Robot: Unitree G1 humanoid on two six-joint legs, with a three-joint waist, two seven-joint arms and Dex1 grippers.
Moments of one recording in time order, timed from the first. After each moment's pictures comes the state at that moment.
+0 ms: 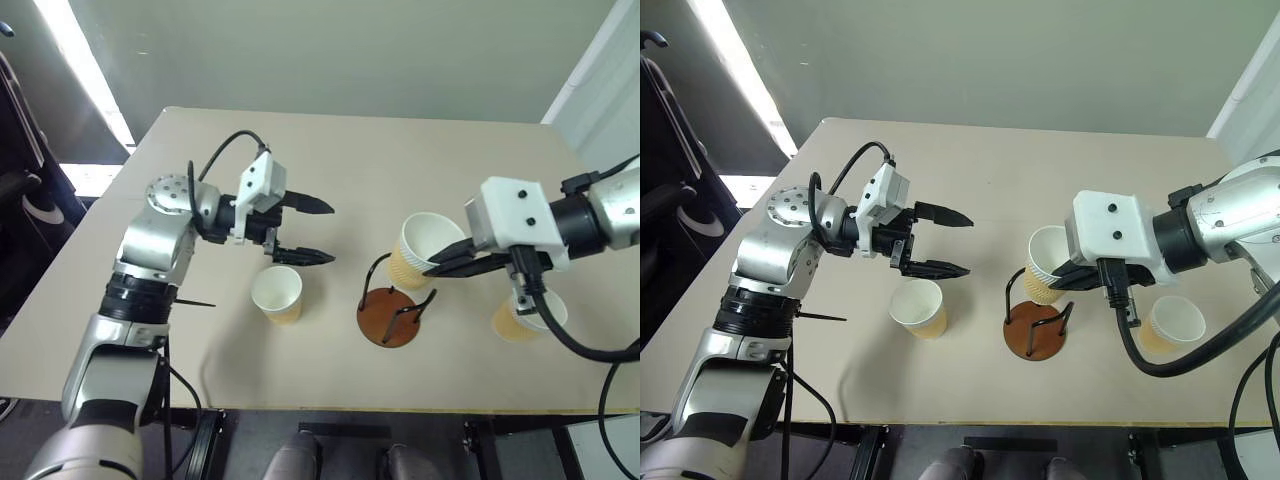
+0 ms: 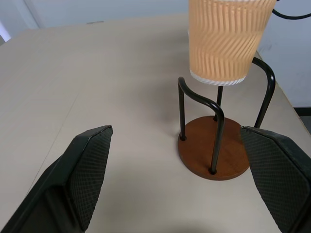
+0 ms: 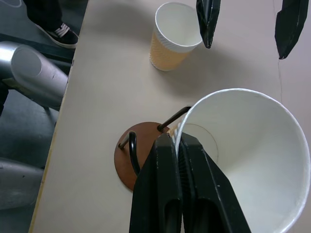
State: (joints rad) left arm -0.89 0.66 -0.12 0.20 -0.36 0.33 -1.42; right arm -0.88 -1.14 0.14 -0.60 0.49 0.88 1.34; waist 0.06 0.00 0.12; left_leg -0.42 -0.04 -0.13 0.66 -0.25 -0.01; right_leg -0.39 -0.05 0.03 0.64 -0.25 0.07
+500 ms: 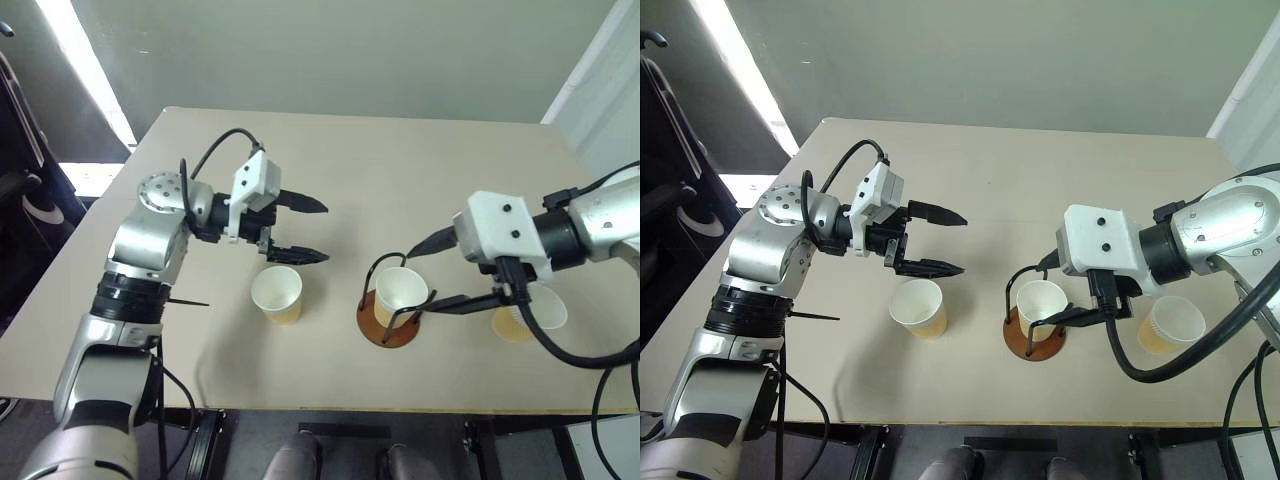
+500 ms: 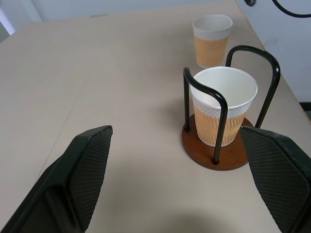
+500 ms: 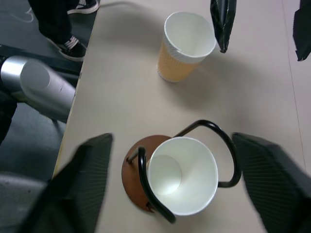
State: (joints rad) left arm -0.89 0.69 -0.12 0.20 -0.35 0.33 -1.42; right arm -0.86 -1.08 0.15 -0.62 0.53 0.90 1.27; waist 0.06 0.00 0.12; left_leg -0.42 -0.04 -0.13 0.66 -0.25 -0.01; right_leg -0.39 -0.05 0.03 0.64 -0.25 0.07
